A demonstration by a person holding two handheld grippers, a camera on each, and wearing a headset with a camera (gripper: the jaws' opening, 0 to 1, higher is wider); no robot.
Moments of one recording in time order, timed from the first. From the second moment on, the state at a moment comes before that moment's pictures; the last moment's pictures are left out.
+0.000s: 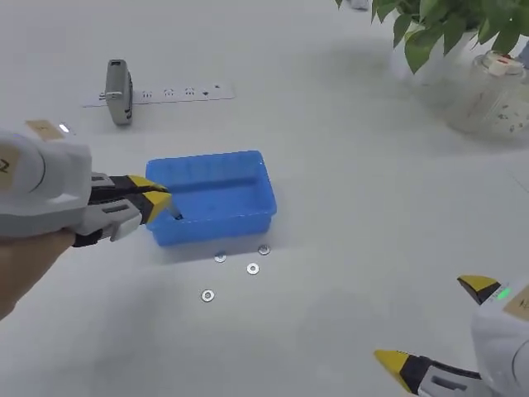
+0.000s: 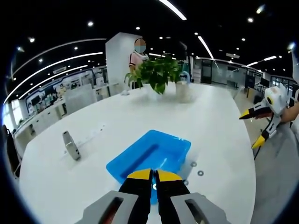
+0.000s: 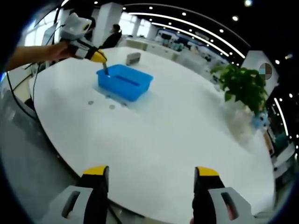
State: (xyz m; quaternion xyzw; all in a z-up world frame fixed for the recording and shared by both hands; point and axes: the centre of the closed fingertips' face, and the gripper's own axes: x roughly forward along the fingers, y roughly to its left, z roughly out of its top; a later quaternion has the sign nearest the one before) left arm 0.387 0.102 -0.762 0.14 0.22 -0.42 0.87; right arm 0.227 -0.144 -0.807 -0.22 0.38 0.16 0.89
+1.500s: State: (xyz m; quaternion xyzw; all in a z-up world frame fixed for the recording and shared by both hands) left arm 0.315 0.068 -0.724 0.09 0.20 -0.46 0.86; right arm 0.228 -0.142 -0.806 -0.22 0.37 0.16 0.89
